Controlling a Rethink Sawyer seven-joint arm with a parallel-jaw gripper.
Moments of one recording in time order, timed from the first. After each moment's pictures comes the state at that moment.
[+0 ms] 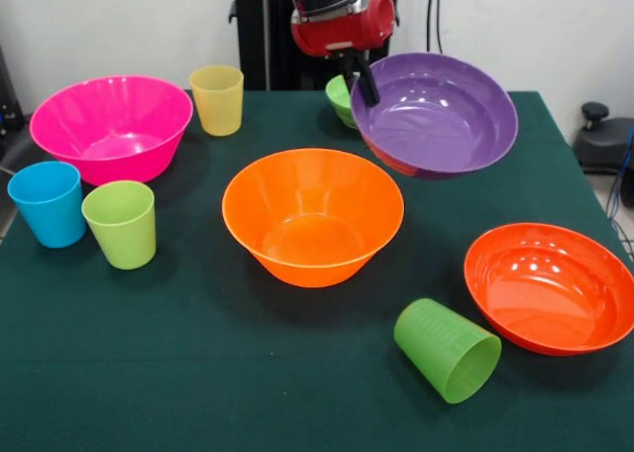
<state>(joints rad) -0.84 -0.74 0.61 2.16 -0.11 0.26 2.03</state>
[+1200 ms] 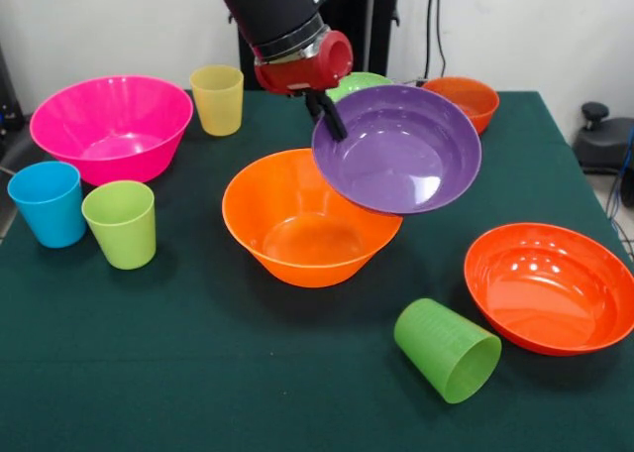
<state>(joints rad) -0.94 -0.59 0.63 2.06 -0.15 0.32 2.03</state>
